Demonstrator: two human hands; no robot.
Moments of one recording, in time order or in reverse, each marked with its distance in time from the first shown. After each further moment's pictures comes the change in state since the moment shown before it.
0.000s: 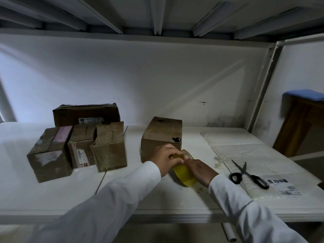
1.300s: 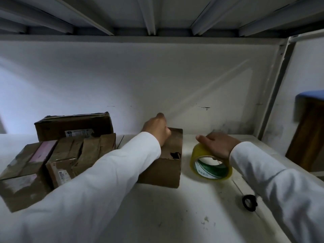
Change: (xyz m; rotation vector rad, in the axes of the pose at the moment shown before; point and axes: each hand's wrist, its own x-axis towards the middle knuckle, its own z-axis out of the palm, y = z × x) left_hand 0.113 0.020 -0.049 0.419 0.134 -0.254; right_hand 0.061 -0.031 -0.102 -0.433 0.105 0.141
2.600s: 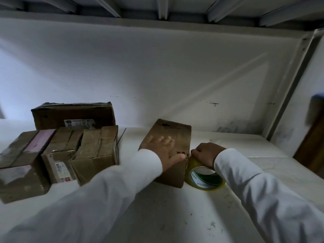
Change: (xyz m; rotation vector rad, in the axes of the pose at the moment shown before) left_hand -0.021 -0.043 0.045 0.451 -0.474 0.160; right_hand 0.052 -0.008 0.052 -0.325 -0.199 -0.064
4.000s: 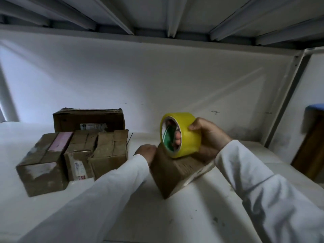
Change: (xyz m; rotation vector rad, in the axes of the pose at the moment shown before) left_hand 0.001 -0.047 0.025 -1.156 0.142 -0.476; right_hand -0.054 -0.052 -0.046 1.689 -0.386 -0.551
